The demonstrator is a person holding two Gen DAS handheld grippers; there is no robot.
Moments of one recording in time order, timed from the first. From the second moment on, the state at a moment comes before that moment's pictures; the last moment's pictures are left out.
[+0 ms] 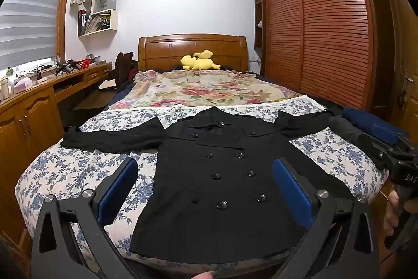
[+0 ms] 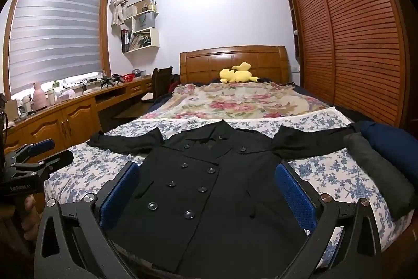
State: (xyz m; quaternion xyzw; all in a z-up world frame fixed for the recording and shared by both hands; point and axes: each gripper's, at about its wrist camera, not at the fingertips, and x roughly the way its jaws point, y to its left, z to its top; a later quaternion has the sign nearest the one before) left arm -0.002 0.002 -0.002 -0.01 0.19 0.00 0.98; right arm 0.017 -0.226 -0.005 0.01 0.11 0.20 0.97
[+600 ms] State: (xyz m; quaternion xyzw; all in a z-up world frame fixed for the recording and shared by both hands) left arm -0.008 -0.002 0.004 -0.01 0.18 0.00 0.98; right arm 0.014 -0.228 -0.005 0.01 0.11 0.20 0.97
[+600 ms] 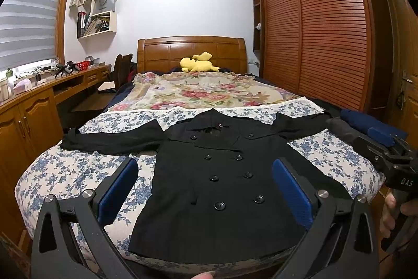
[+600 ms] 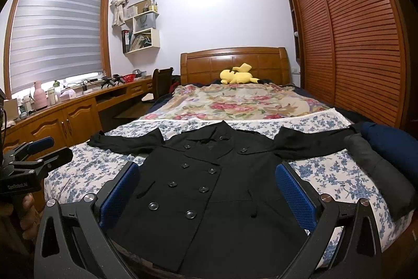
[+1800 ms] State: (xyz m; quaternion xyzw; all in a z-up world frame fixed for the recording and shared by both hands) left arm 0.002 0.002 -0.008 -0.01 0.19 0.00 0.98; right arm 0.015 -0.224 -0.007 0.01 0.11 0.20 0.97
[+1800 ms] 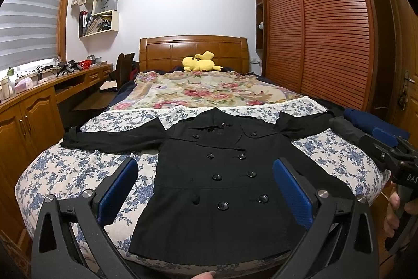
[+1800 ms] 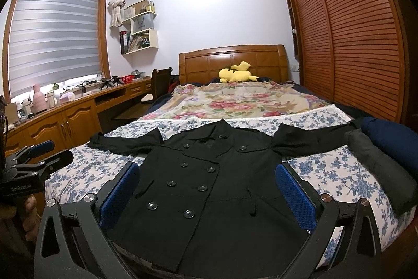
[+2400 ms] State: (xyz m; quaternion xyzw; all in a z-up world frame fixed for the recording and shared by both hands) left arm -0.002 0.002 -0.006 -0.01 0.19 0.00 0.98; right arm 0.016 -0.227 -0.007 0.01 0.10 0.20 0.97
